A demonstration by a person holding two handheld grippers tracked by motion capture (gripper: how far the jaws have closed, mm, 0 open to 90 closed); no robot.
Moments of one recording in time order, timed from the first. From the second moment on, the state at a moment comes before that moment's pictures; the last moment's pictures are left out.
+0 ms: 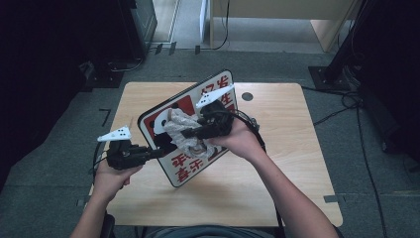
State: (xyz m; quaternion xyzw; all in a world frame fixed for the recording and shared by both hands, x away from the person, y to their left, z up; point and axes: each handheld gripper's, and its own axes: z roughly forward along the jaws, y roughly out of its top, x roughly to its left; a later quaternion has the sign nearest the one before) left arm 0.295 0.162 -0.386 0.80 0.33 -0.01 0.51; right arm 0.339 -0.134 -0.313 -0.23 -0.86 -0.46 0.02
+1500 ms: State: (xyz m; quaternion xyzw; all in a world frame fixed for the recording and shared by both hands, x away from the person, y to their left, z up) left arm 0.294 0.163 -0.385 0.80 0.32 0.00 0.51; right arm 0.325 -0.148 -0.385 -0.24 -0.86 -0.45 0.04
